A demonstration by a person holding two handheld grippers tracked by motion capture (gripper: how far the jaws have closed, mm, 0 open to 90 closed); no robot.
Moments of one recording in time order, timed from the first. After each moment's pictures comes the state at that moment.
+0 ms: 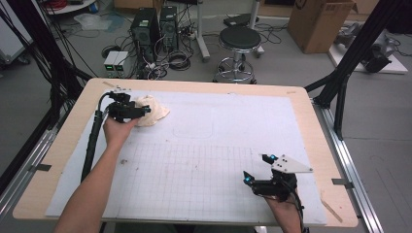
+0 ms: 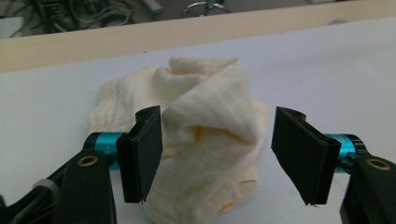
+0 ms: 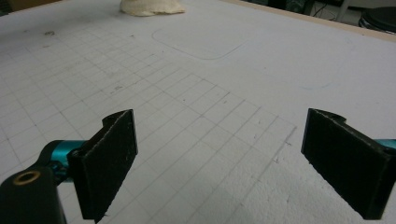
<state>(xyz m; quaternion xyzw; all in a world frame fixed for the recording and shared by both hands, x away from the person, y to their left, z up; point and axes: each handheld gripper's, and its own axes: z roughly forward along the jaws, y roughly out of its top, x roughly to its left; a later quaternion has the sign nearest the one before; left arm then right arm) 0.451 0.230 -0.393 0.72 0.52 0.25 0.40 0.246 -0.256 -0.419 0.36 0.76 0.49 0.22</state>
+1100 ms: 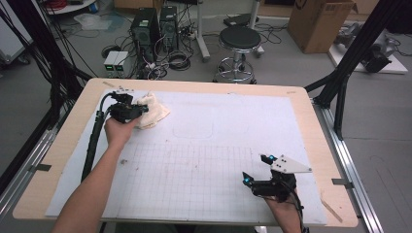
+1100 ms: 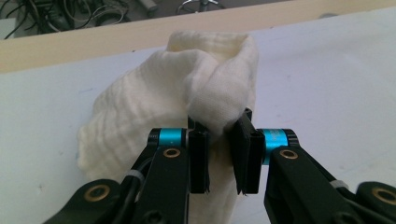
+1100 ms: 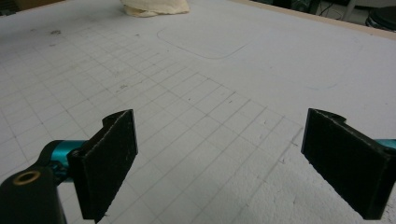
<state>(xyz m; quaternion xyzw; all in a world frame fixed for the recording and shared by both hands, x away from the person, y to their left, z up) 0.438 0.221 -0.379 0.73 0.50 0.22 0.42 0.246 -0.254 -0.419 0.36 0.76 0.49 0.21</state>
